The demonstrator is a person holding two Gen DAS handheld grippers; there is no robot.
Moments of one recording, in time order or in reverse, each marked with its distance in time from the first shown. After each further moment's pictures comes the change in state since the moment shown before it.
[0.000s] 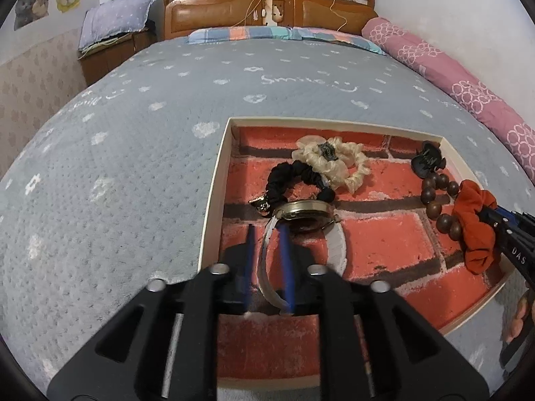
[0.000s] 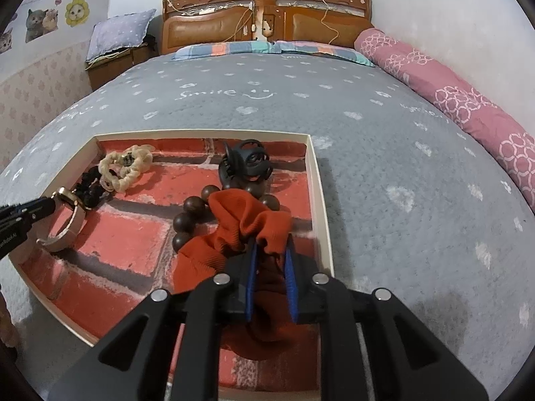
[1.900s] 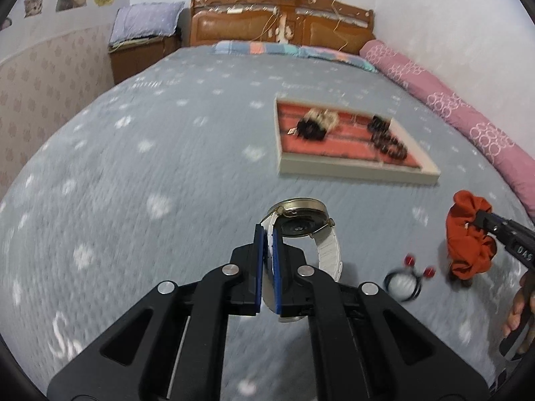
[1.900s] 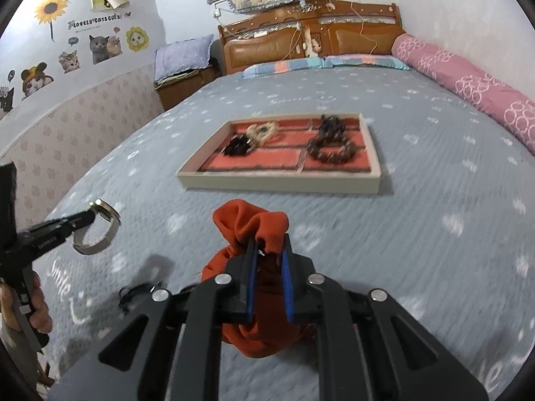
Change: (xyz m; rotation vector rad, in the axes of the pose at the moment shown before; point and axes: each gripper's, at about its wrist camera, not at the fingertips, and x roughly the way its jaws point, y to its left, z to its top) left arm -0.222 0.051 -0.140 -0.055 -0.060 -0.018; right arm -0.202 0.025 -0.121 0.034 -0.076 0.282
